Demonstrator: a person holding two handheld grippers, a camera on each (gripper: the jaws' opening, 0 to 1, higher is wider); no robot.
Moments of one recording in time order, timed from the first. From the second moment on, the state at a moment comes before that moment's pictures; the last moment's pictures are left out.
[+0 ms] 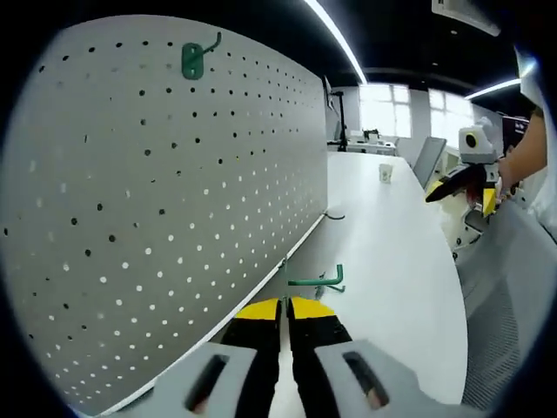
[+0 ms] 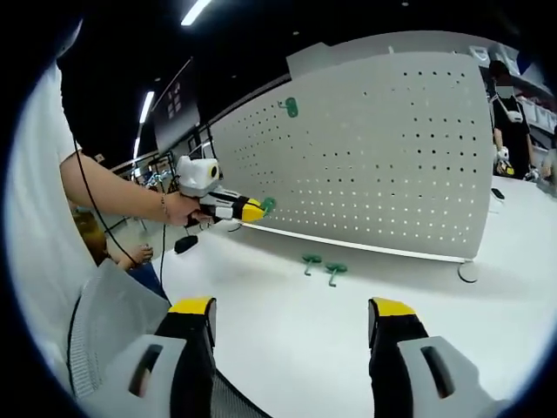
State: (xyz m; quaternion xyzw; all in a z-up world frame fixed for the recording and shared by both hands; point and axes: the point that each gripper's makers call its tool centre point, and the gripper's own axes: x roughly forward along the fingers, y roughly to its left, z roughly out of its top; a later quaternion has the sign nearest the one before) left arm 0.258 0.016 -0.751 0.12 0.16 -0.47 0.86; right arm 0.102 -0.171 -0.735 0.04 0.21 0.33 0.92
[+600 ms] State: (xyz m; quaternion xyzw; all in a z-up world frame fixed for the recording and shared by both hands) left arm 0.231 0.016 -0.720 0.07 0.12 -0.45 0.88; right arm 0.098 -0.166 -0.725 0.05 0.19 0.34 0.92
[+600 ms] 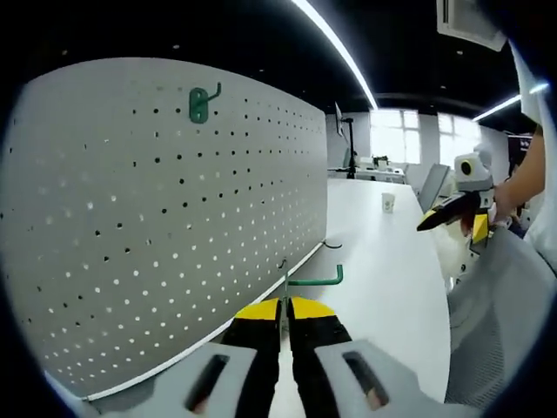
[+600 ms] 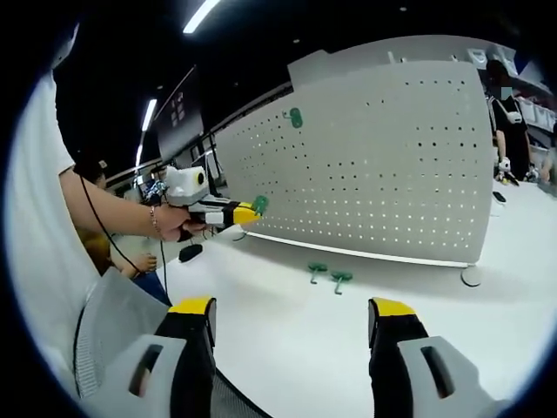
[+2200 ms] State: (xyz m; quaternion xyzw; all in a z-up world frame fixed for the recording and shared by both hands) left arm 0.162 0.029 -0.637 -0.05 -0.01 -0.39 0.92; right arm 0.086 -0.156 -0.703 0.04 0.17 0.35 0.92
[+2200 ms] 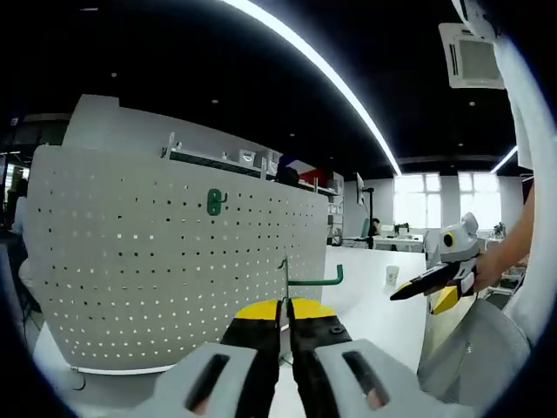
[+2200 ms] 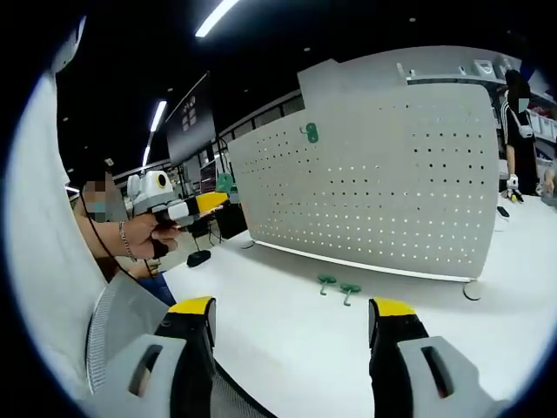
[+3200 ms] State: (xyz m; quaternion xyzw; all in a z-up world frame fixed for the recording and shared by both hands) left arm 0.163 0.022 -0.637 -0.05 0.00 -0.39 0.92; right arm 0.091 -0.147 -0.656 0.09 0.06 0.36 0.93
